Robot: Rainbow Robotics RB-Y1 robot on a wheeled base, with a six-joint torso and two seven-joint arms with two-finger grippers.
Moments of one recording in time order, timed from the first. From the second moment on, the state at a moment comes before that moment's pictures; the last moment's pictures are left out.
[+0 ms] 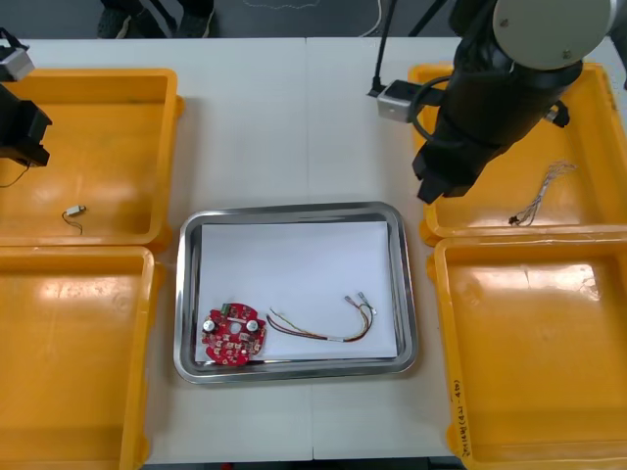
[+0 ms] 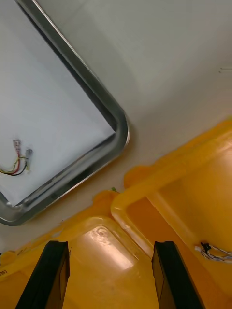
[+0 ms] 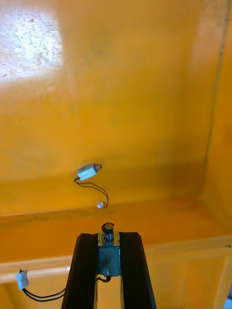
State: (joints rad) right arm -1.12 -0.83 0.65 -1.68 -1.22 1.74 1.57; left arm -0.80 0.91 -0.03 -1.40 0.92 1.81 -1.49
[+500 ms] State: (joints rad) right arm -1.12 -0.92 0.57 -1.43 -1.21 1.74 1.71; left arm -0.71 0.91 0.02 -1.79 0.93 1.91 -1.39
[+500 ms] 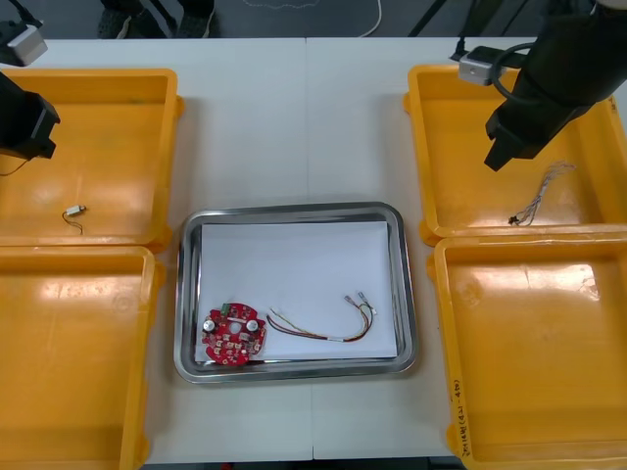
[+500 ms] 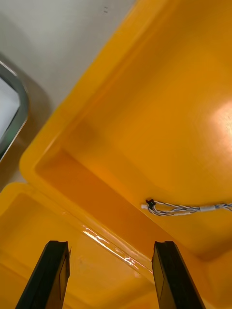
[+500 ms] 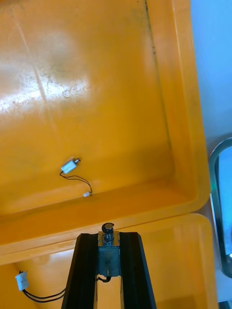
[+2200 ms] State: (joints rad) right arm -1.06 -0.84 0.52 -0.76 -1.10 1.31 1.41; left arm -0.64 0.55 -0.33 -1.98 0.64 1.91 -0.65
